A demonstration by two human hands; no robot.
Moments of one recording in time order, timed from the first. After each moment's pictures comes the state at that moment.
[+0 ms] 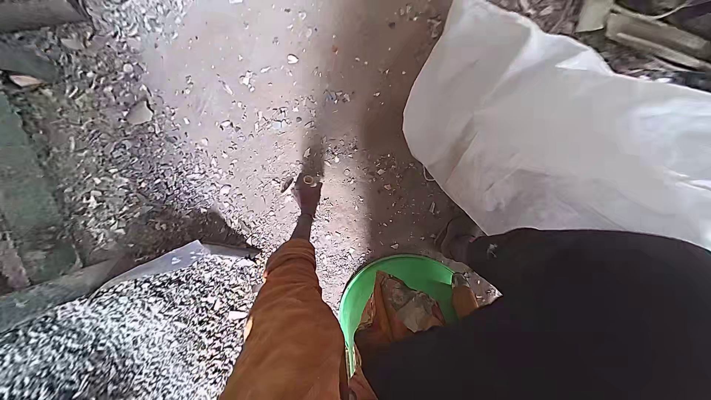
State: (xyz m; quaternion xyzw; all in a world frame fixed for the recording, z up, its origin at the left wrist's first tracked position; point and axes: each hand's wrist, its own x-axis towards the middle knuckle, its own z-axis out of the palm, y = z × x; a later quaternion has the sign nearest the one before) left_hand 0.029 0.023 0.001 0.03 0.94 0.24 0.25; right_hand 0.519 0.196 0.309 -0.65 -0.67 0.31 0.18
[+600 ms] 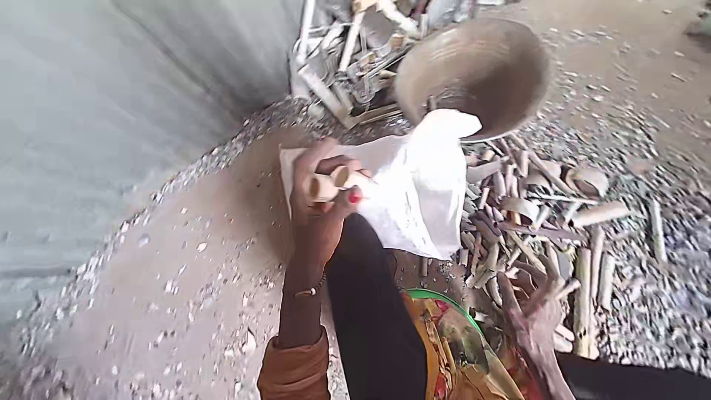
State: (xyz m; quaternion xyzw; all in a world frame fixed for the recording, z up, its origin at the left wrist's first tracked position) left_hand 0.244 0.266 0.411 0.51 0.26 0.70 0.43; right_hand 0.577 0.155 0.319 -0.73 -0.52 0.19 0.40
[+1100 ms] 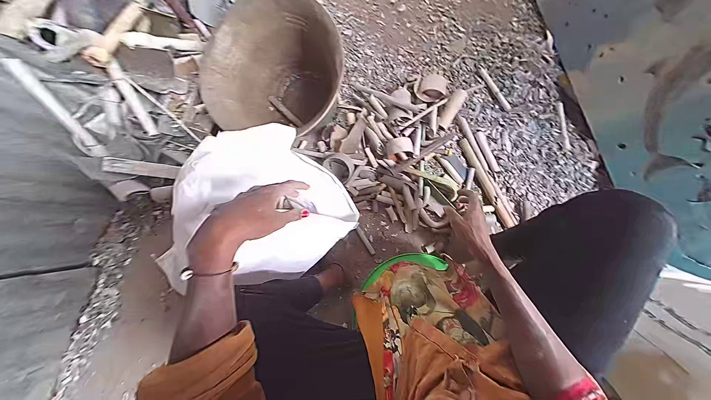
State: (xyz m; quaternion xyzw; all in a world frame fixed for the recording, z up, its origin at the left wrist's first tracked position) left_hand 0.407 0.389 0.431 0.86 0.42 -0.15 0.27; right_hand 0.719 0.137 0.291 -0.88 -0.23 0.27 0.32
